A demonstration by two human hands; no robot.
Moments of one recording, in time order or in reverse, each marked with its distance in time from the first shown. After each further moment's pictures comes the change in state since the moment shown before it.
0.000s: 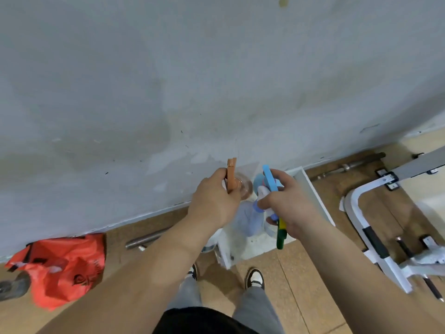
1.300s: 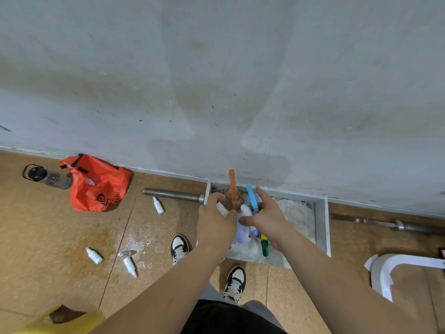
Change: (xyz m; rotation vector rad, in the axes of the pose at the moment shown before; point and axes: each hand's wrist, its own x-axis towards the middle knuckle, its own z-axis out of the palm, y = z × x) left_hand 0.008 -0.031 0.159 -0.274 0.516 -0.484; right_hand 0.132 0.066 -0.034 -0.343 -0.543 -0.005
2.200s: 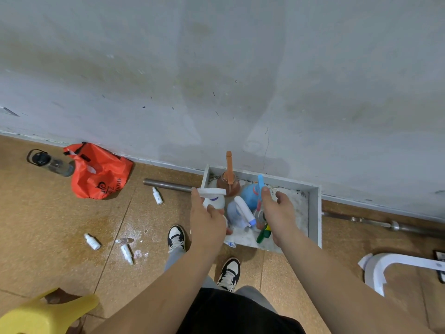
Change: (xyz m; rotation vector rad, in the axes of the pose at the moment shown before) left_hand -0.056 -0.023 0.004 -0.401 0.126 -0.159; right_hand -0.012 0.050 -0.022 0.006 0.397 -0.001
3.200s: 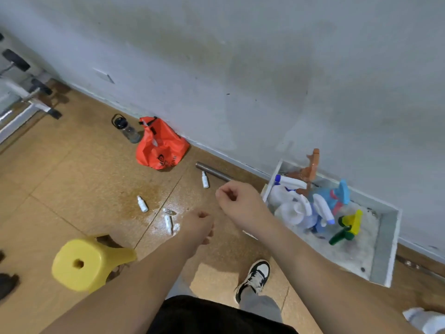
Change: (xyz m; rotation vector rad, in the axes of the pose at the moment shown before) left_hand 0.028 -0.087 -0.209 0.091 -0.015 -0.327; right_hand -0.188 -0.050 0.168 -0.538 -0.666 -0.624
